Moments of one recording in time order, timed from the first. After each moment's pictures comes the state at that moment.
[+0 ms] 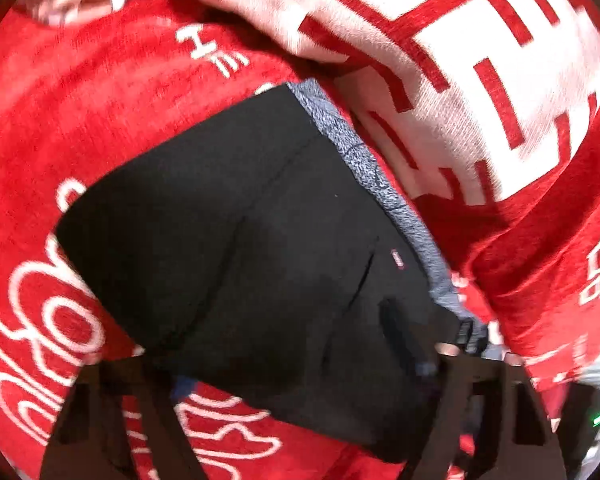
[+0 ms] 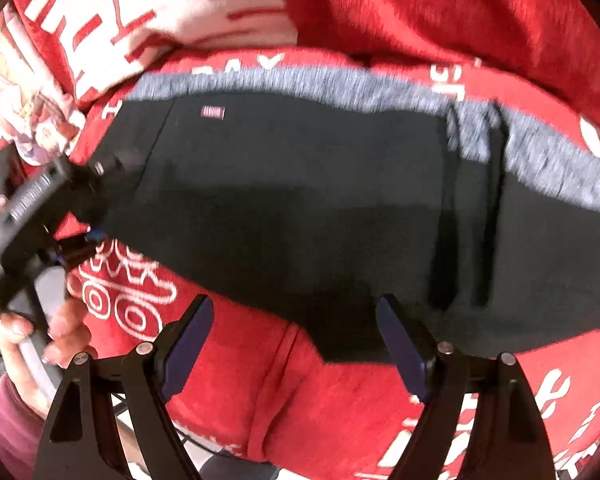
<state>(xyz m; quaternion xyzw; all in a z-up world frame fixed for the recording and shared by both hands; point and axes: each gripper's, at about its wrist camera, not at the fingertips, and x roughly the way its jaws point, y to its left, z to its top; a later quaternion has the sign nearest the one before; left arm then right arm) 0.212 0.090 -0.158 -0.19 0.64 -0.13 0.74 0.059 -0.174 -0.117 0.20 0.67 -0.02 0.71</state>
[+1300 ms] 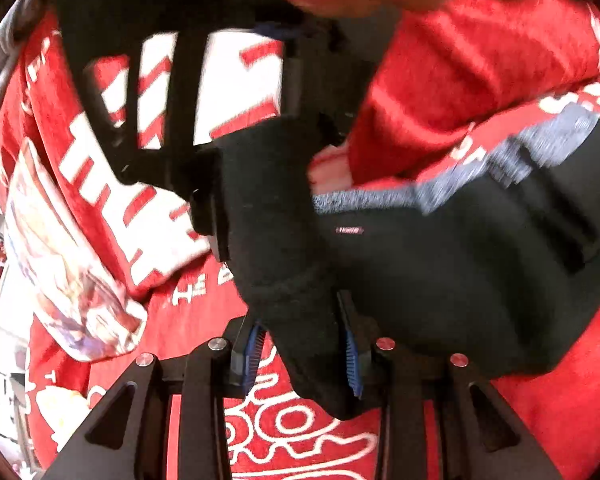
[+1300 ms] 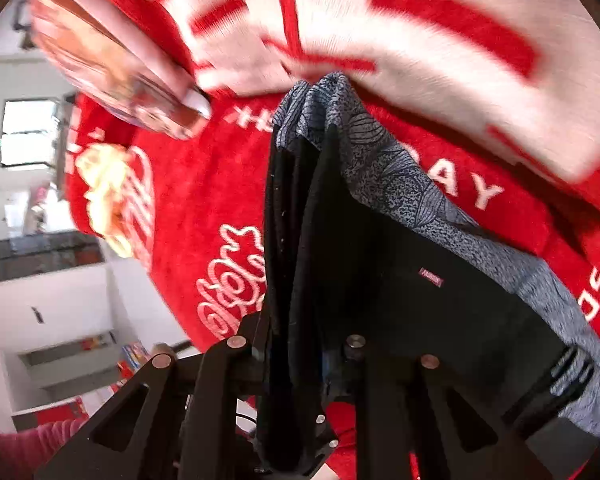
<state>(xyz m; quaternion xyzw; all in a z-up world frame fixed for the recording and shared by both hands) 0.100 -0.052 -0.082 0.34 0.38 -0.20 0.84 0.215 -0.116 -0.078 0.22 0.70 0.22 0.64</state>
